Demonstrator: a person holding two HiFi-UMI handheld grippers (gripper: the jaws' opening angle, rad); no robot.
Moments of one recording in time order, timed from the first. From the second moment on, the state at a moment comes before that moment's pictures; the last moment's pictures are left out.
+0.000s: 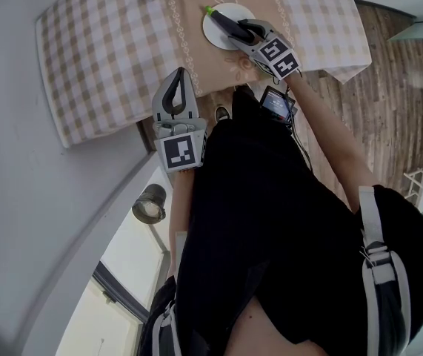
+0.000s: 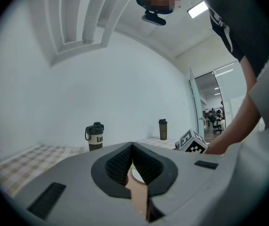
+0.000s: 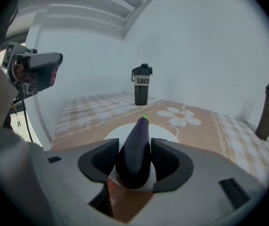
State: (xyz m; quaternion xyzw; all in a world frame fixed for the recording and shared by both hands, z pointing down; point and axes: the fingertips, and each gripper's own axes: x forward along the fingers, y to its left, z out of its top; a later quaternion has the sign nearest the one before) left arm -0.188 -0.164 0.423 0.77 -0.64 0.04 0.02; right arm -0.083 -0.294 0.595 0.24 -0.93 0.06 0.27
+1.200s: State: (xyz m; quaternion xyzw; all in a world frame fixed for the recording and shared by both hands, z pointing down) left arm -0.194 -0.152 0.395 0.78 -0.63 0.01 0.04; right arm -0.086 -0.284 0.557 0.25 -0.92 0.07 0.29
